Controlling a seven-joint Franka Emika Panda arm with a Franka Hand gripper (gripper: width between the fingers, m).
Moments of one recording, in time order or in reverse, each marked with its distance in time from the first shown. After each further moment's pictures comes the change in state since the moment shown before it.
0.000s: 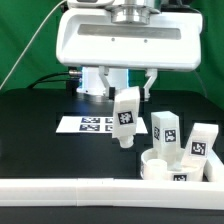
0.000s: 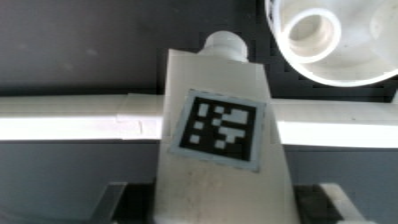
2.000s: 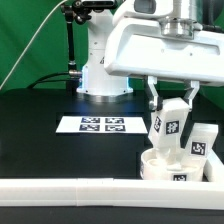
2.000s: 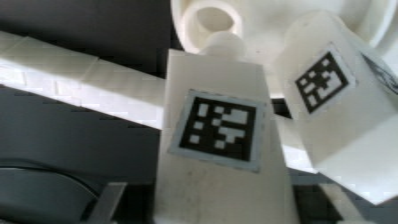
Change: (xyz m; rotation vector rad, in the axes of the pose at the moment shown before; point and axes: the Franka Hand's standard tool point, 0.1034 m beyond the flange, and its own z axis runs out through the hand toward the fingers) arm -0.008 -0.064 0.013 -0.014 0.124 -0.297
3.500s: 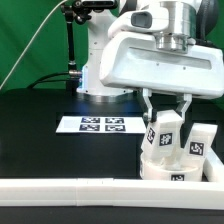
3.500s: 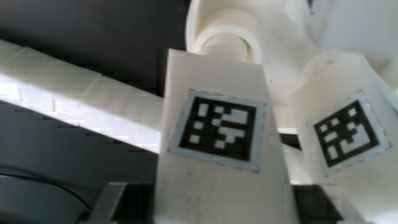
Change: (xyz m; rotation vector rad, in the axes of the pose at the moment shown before) arm -0.013 -0.001 0.015 -0.009 0.008 -0.052
